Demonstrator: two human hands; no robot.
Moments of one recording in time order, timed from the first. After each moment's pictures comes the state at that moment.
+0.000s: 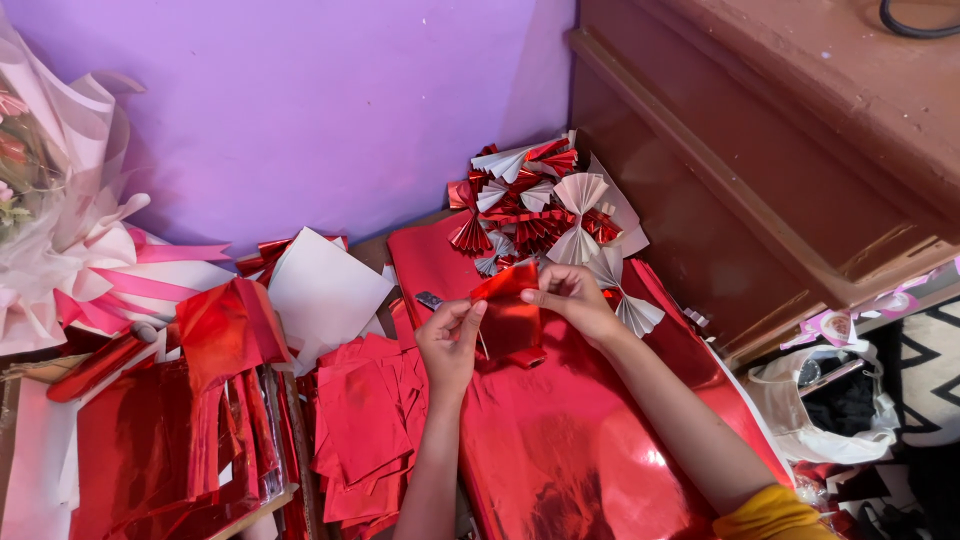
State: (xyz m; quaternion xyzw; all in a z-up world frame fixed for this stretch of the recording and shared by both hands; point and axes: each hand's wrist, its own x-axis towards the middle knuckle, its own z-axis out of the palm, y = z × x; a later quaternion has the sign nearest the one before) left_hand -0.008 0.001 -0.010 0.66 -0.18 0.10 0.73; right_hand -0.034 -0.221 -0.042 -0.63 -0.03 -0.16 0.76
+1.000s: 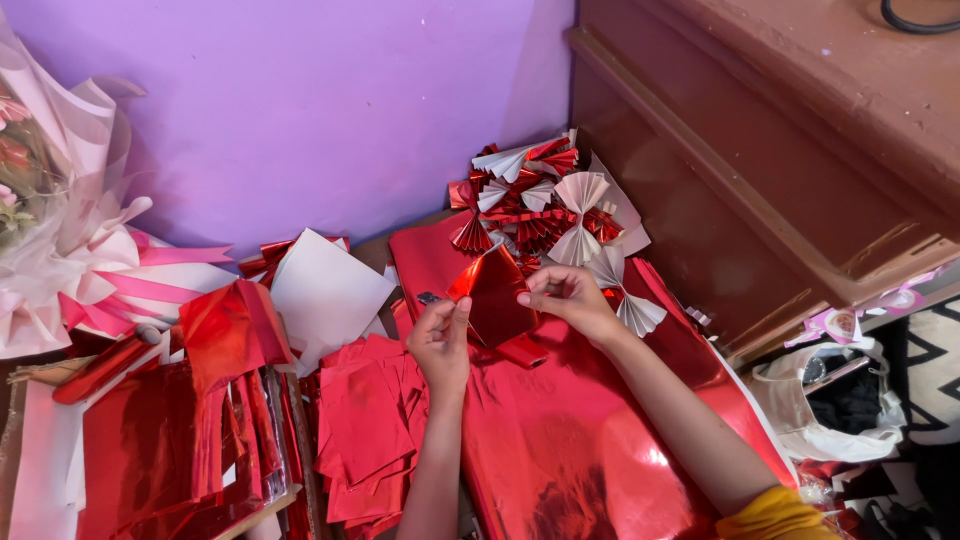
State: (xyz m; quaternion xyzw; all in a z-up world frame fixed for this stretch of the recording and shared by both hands) left_hand -0.010 0.003 -0.001 0.65 -0.17 0.19 0.72; right_hand -0.034 -0.219 -0.039 -0.64 -0.01 -0.13 0.76
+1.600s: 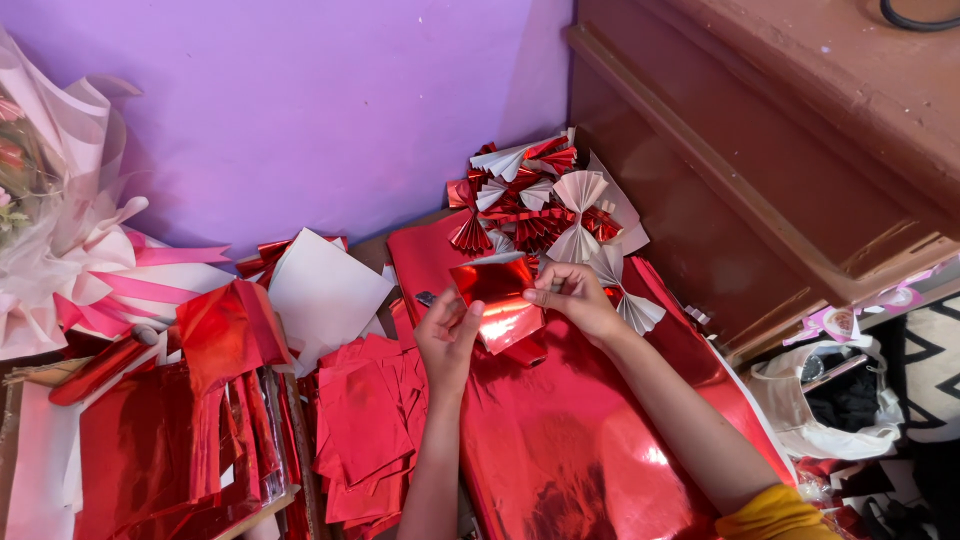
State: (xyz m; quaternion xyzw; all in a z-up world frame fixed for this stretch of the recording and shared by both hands) left_hand -0.010 -0.002 -0.004 0.61 -0.17 0.06 0.77; right_hand -0.034 -0.222 -0.043 -0.61 -0.02 -0.15 0.78
